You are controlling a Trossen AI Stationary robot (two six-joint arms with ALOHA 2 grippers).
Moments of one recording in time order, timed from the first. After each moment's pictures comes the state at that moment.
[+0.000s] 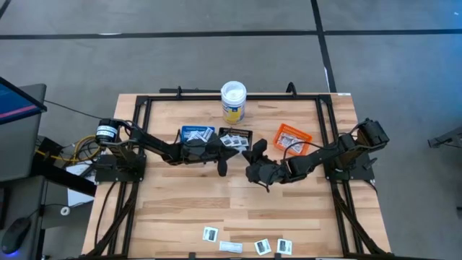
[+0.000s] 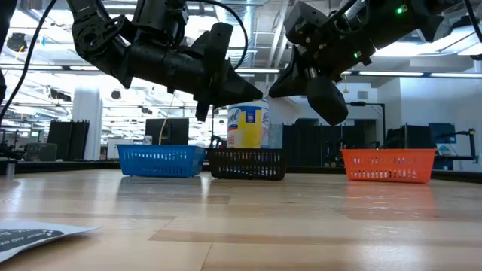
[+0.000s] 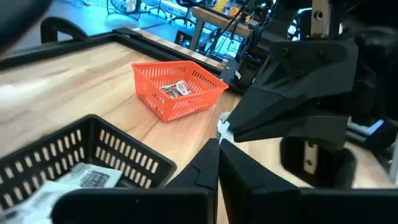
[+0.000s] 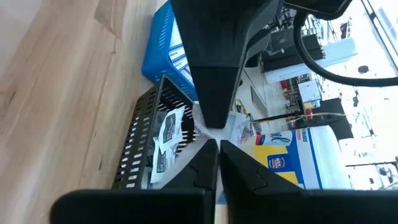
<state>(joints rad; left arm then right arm) -0.04 1.58 0.66 0.91 -0.21 -0.33 0.30 1.64 0.81 0.27 0.89 -0.69</state>
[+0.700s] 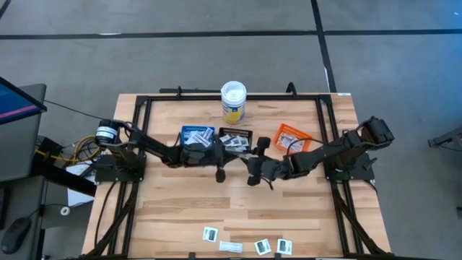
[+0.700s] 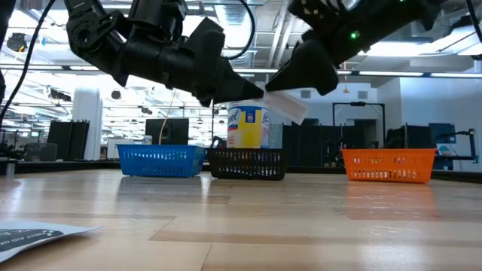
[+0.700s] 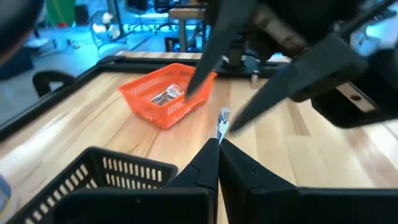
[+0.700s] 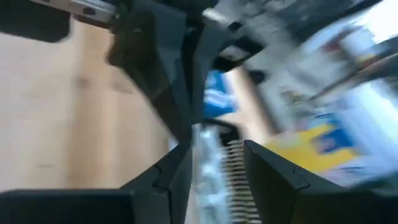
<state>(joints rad) -0.09 1.58 0.66 0.90 -0.22 0.02 0.28 1.58 0.81 0.23 0.77 -0.24</state>
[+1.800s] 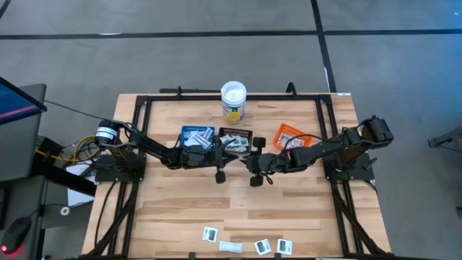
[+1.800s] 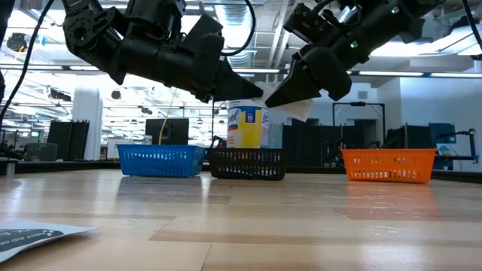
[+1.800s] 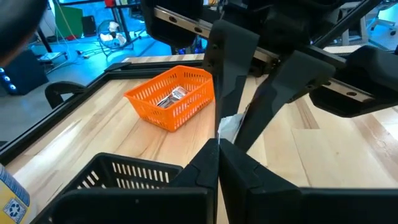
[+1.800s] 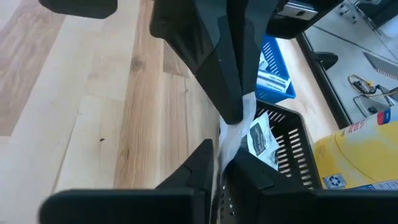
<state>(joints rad) -0.11 1.58 0.65 0.90 -0.27 0.10 0.20 1.57 0.81 0.14 0.47 -0.18</state>
